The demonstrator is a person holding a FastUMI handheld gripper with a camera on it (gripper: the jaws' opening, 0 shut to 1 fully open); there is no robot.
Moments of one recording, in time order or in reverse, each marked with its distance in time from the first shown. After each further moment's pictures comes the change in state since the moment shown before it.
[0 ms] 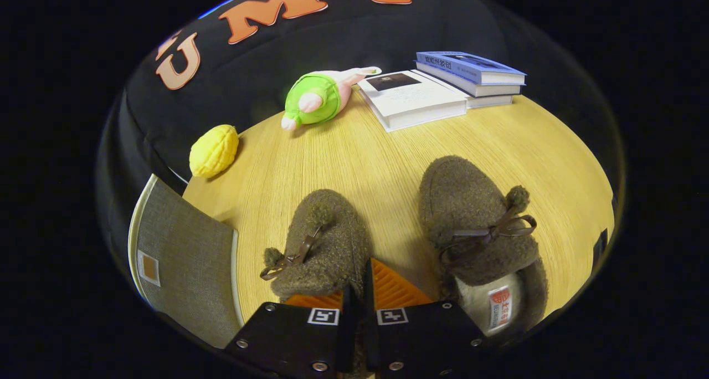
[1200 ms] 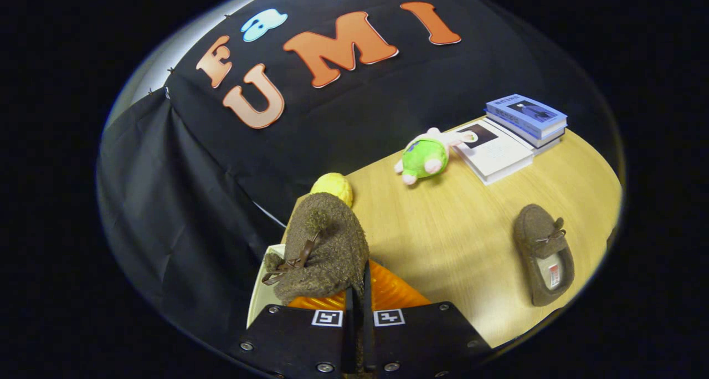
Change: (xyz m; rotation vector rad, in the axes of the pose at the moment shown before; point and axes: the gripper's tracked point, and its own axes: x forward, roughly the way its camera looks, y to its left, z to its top) arm -0.146 0.211 0.059 0.013 -0.214 0.357
